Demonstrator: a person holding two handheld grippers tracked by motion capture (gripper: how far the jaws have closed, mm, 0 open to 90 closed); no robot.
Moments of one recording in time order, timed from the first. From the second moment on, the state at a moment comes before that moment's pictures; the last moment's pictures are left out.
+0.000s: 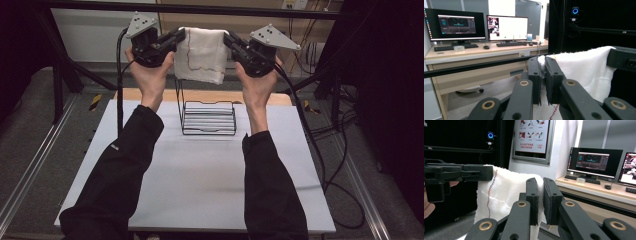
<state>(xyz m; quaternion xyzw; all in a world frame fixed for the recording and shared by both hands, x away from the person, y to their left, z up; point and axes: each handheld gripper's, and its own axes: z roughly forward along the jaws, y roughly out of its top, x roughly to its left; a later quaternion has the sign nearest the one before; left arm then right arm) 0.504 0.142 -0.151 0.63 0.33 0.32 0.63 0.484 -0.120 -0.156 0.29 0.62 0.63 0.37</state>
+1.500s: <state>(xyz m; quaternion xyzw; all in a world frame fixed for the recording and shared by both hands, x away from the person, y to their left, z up) 0.538 0.151 -0.181 0.64 0.35 0.34 0.59 0.536 -0.107 -0.180 0.29 0.65 0.61 0.36</state>
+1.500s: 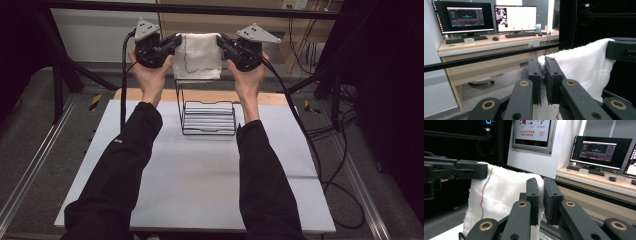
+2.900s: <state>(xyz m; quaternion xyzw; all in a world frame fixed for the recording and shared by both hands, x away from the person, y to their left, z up) 0.503 0.141 -0.222 0.69 0.32 0.28 0.59 0.496 -0.137 -0.218 0.28 0.69 0.59 0.33</state>
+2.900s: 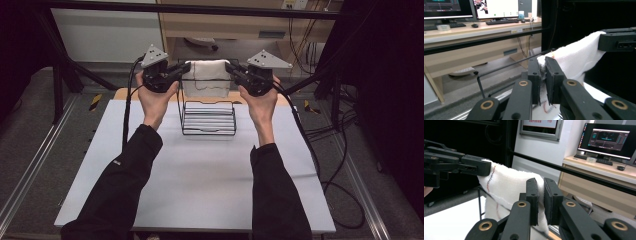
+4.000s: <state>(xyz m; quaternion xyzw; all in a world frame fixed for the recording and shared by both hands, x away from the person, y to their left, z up) 0.481 0.164 -0.197 0.72 0.33 0.24 0.56 0.468 -0.137 -0.250 0.27 0.72 0.57 0.30</state>
